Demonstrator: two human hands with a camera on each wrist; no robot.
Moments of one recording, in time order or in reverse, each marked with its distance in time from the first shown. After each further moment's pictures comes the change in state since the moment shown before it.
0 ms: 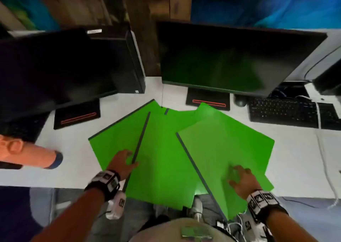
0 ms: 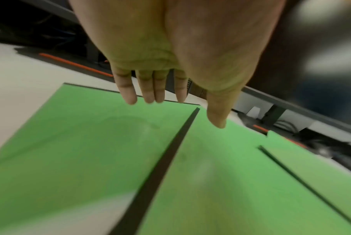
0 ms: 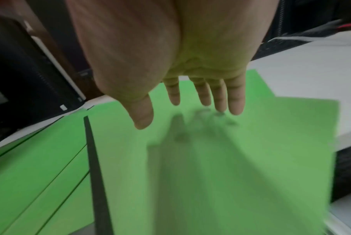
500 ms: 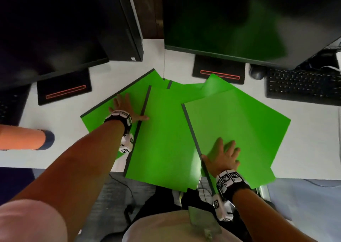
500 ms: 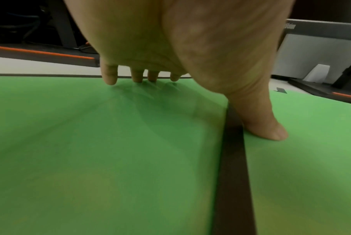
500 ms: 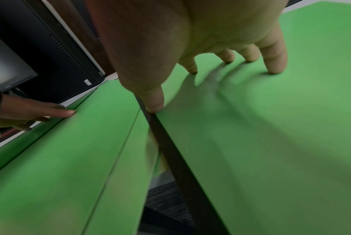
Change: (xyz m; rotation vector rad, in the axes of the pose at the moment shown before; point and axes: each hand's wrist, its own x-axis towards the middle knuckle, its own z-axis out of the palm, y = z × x) left_hand 0.145 0.038 -0.019 0.450 -0.213 -0.227; right_hand 0.009 -0.104 0.051 -0.089 0.018 0.156
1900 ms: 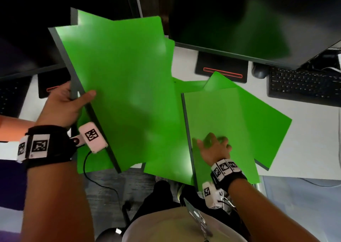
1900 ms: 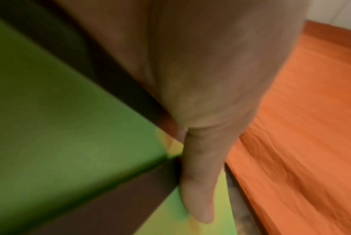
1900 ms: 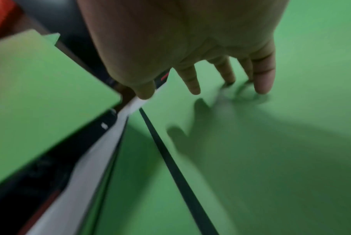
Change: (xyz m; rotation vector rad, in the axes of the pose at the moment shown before) left_hand -0.148 -0.089 -0.090 -1.067 0.405 0.401; right_hand -0.007 -0.037 -0.026 0.147 -0.082 -0.015
